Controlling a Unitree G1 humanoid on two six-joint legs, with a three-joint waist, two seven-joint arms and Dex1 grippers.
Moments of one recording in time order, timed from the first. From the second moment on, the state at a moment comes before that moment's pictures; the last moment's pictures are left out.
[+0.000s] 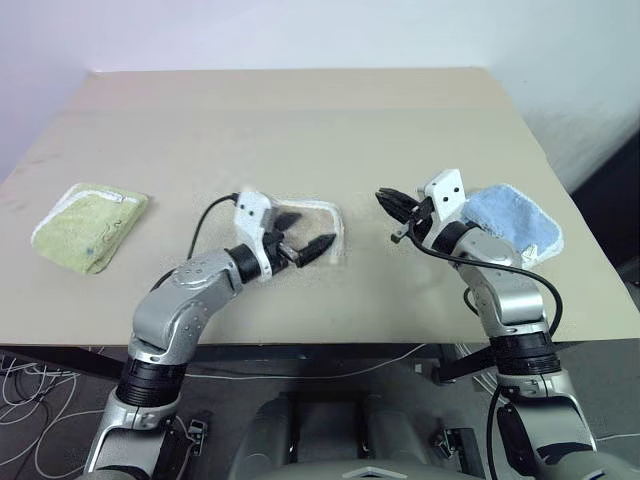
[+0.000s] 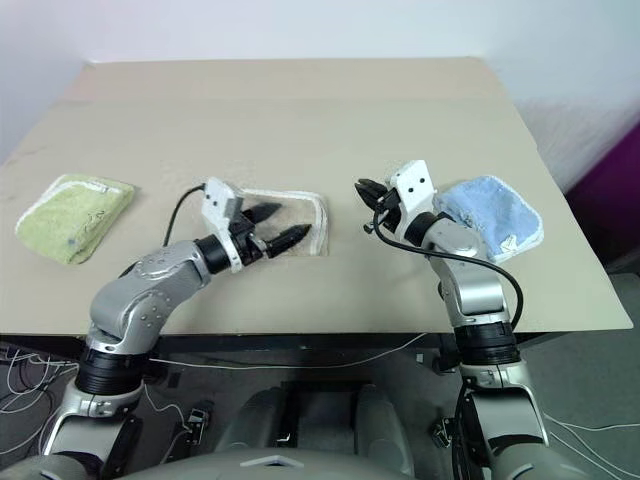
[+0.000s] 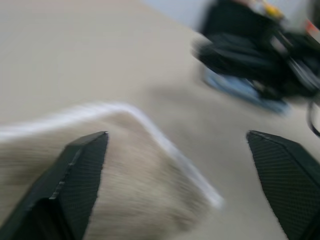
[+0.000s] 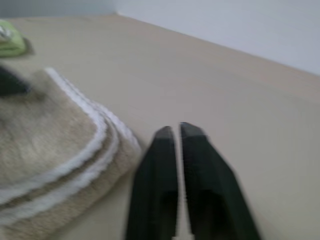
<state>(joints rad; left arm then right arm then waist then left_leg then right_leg) -0.37 0.35 0.02 -0.30 -0.60 0.68 -0.42 -0.48 -0.37 0.00 0.02 0.23 0.27 0.63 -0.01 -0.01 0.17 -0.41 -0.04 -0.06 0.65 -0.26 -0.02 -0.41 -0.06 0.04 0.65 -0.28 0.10</state>
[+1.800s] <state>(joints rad) -0.13 0.59 0.18 -0.09 -0.30 0.25 -0.63 -0.64 -0.21 -0.19 0.25 0.67 1.08 0.55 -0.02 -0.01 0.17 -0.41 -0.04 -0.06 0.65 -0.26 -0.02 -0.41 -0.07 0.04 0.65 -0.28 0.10</state>
